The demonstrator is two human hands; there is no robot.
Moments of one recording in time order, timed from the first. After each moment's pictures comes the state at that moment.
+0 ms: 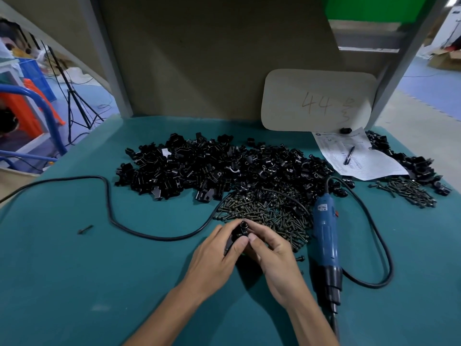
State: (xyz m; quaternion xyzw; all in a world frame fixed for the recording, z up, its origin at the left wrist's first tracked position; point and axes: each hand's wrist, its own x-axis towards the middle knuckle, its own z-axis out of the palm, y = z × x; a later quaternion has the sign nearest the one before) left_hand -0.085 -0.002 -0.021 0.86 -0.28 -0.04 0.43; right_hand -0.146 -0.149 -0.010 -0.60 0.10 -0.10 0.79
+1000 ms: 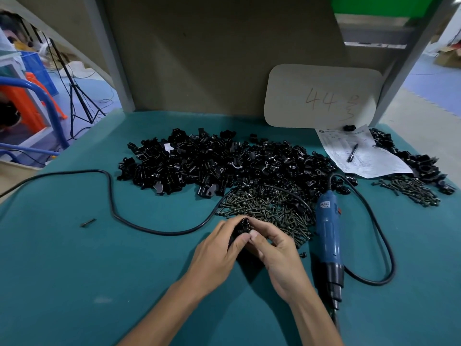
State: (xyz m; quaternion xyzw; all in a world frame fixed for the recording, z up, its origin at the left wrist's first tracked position) left_hand -0.086 -0.002 -0.018 0.85 -0.28 -0.06 0.43; right_hand -0.148 -0.152 -0.010 -0.58 0.08 -0.09 0.81
